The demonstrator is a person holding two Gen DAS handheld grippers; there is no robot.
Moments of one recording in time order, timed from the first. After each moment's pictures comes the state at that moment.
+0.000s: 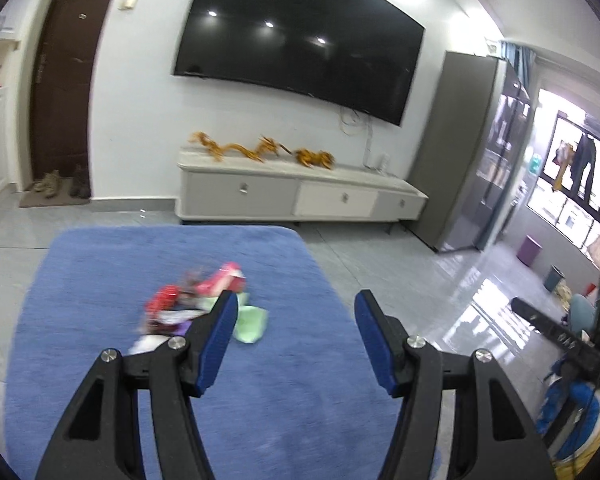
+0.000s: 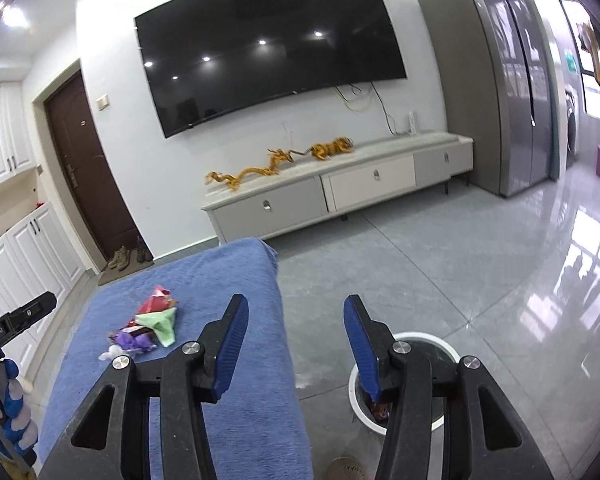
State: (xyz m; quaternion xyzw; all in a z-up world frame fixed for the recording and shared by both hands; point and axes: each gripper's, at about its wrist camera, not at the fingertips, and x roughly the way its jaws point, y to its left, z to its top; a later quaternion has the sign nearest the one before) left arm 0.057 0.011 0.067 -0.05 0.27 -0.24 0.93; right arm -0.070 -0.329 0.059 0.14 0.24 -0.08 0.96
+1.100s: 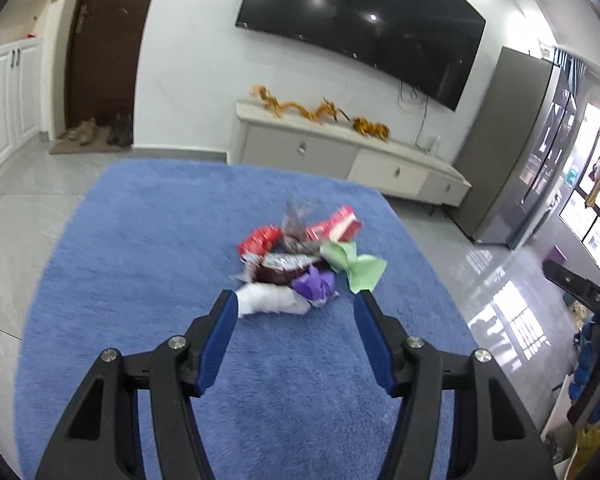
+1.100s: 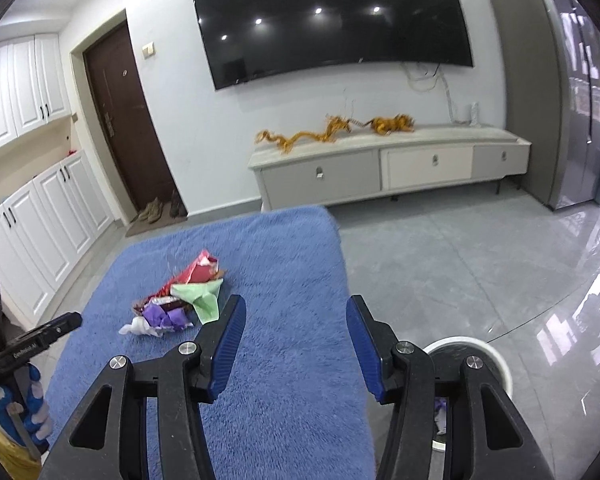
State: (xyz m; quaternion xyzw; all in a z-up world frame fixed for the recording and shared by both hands) left arm 0.118 0.095 -0.032 -0.08 0.35 -0.19 0.91; right arm 0.024 -0.267 0.015 0.10 0.31 0.01 0.95
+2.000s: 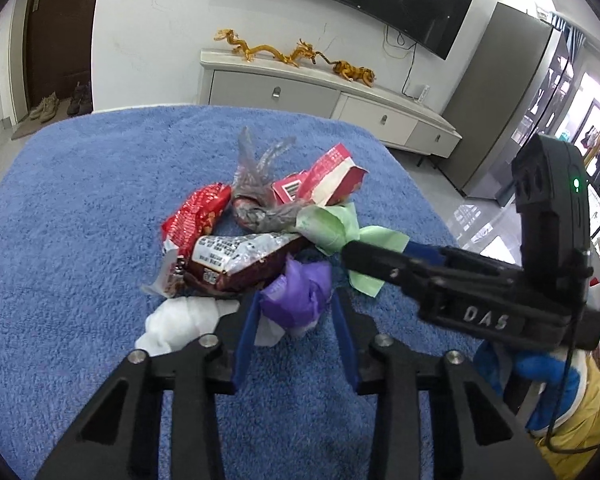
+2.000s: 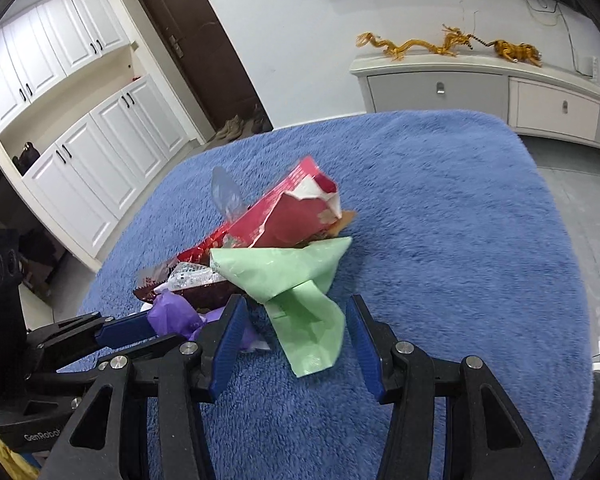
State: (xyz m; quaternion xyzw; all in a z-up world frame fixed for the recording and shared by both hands) left arm 0.203 0.032 -0.100 -0.05 0.43 -0.23 0.87; right arm 0.193 -0.154 -0.096 0.10 0.42 0.20 0.88
